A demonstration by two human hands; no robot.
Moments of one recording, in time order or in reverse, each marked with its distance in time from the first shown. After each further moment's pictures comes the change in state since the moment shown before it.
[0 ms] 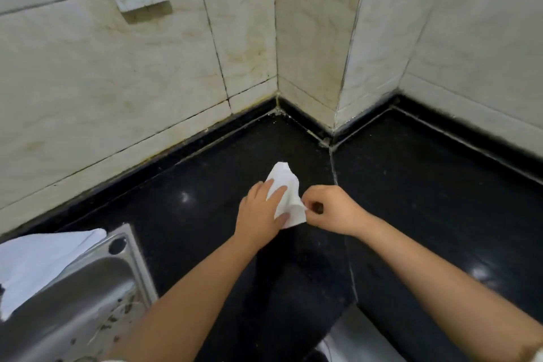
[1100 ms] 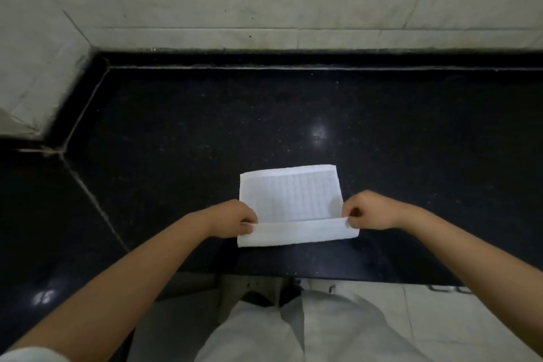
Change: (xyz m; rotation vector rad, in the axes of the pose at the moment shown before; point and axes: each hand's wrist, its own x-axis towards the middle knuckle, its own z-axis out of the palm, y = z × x) left_hand -0.062 0.341 0.118 0.297 -1.019 0.848; right_hand -0.478 0.167 -0.027 0.183 -0.073 0.915
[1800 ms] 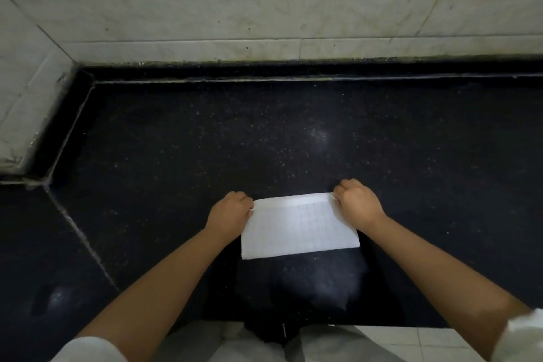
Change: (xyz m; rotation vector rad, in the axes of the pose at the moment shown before) left_hand 0.071 -0.041 -0.019 0.120 0.504 -0.099; right_hand 0.087 0.006 -0.011 -0.195 0.442 0.185
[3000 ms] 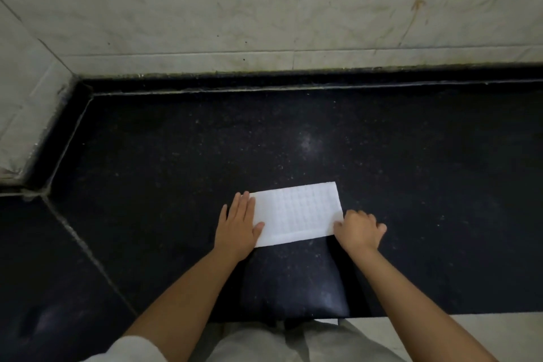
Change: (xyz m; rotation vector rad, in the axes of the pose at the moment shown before) left_hand -0.019 0.010 0.025 0.107 -0.137 -0.119; right_hand -0.044 -0.041 0.022 0.128 0.021 0.615
